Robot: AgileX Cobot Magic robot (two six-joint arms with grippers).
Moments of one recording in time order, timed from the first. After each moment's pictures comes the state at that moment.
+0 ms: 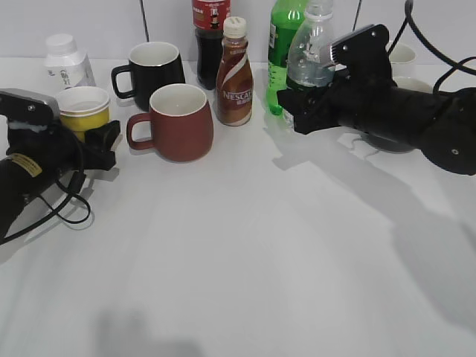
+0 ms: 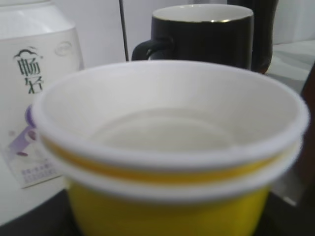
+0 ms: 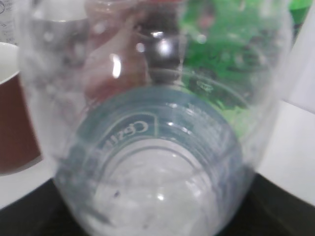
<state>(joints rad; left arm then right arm) -0.18 2.08 -0.66 0.17 -1.19 0.01 0.31 1.94 -0.92 -0.54 -0.76 0.27</state>
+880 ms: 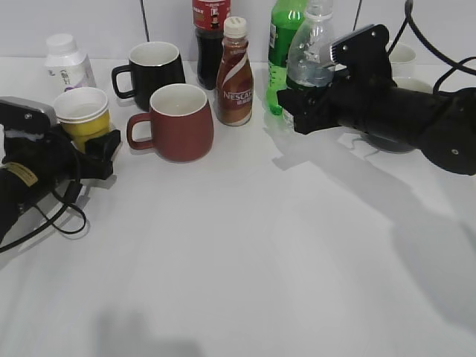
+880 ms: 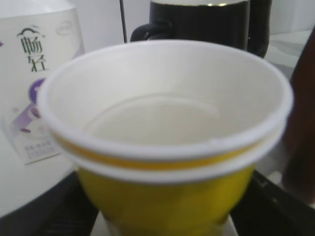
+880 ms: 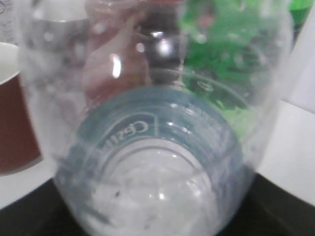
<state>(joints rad) -0.18 2.07 -0.62 0.17 -1.21 0.01 0.31 1.94 -0.92 -0.54 -0.76 0.27</state>
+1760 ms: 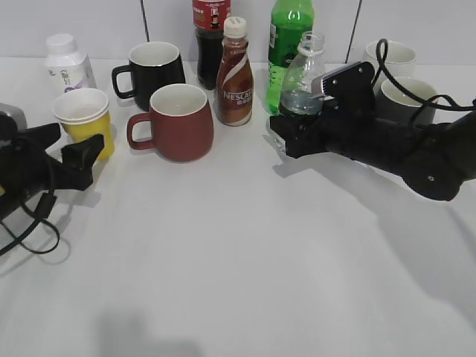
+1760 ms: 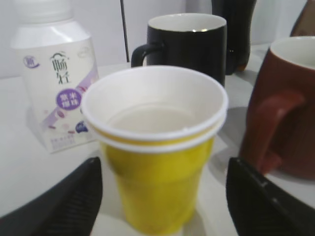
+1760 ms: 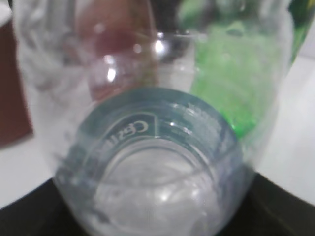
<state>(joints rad) -0.18 1.90 -0.43 0.17 -1.21 0.01 0.31 2.09 -0.92 -0.50 -0.89 0.26</state>
